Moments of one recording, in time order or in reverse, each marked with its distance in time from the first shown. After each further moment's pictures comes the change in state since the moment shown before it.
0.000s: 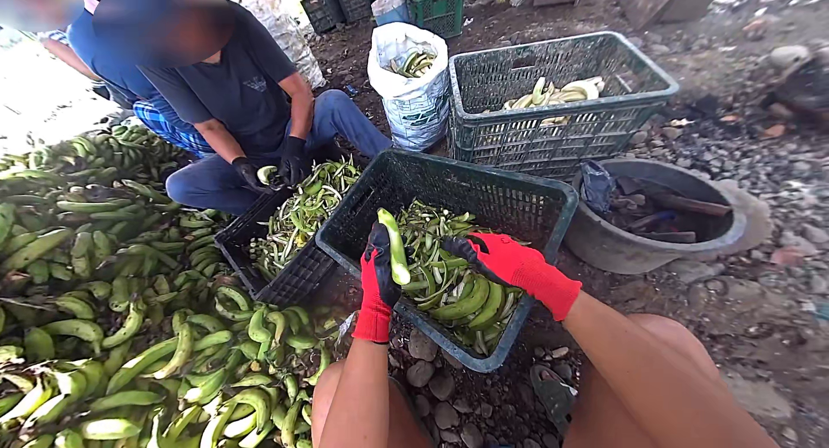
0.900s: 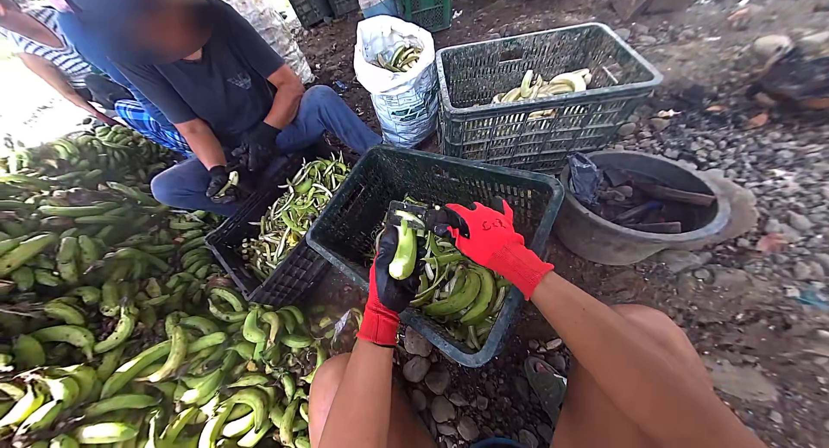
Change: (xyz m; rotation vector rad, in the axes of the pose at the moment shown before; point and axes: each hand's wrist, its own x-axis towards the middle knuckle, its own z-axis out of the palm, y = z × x) left_hand -0.018 -0.009 0.016 -0.349 -0.275 -0.292; right_hand 0.012 -0.014 -0.010 -0.315 0.281 0.017
